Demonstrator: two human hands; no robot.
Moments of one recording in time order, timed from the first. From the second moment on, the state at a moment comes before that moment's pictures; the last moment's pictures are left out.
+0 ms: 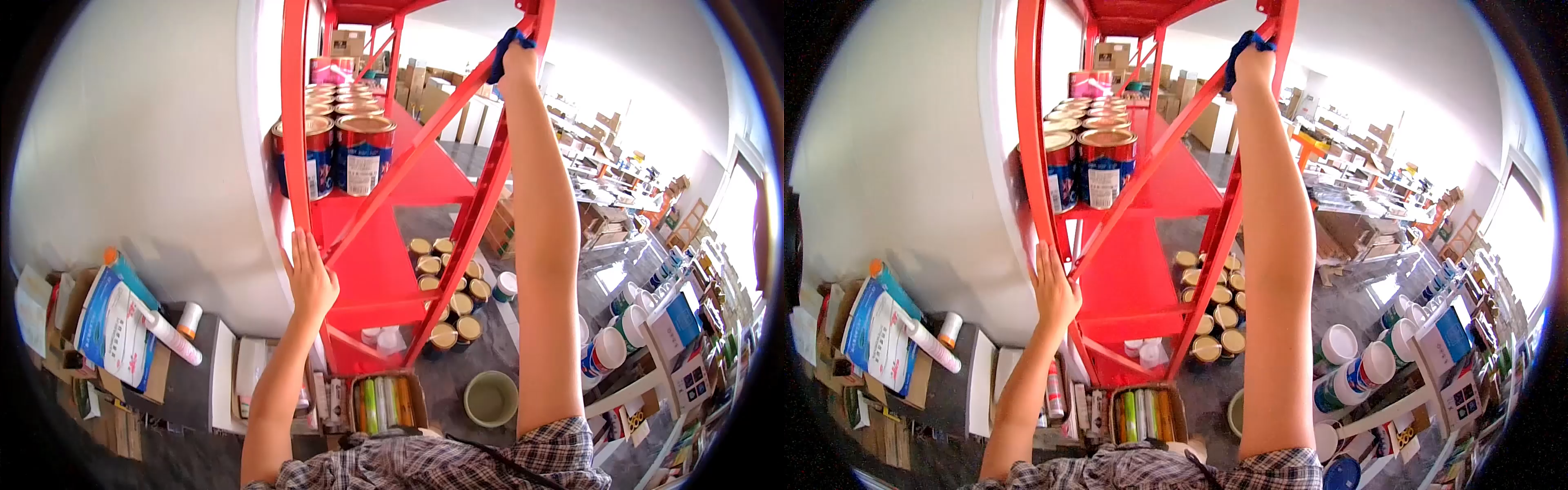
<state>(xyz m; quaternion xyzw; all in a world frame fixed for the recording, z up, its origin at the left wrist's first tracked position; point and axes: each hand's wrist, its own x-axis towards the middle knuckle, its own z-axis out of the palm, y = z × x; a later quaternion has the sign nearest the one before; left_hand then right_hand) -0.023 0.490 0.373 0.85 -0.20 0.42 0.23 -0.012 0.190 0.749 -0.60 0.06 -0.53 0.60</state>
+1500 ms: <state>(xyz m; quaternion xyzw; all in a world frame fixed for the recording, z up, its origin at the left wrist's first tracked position) -0.064 0.480 0.297 0.84 -0.24 0.38 0.31 -0.065 0.244 0.295 -0.42 0.07 -0.02 0.90</state>
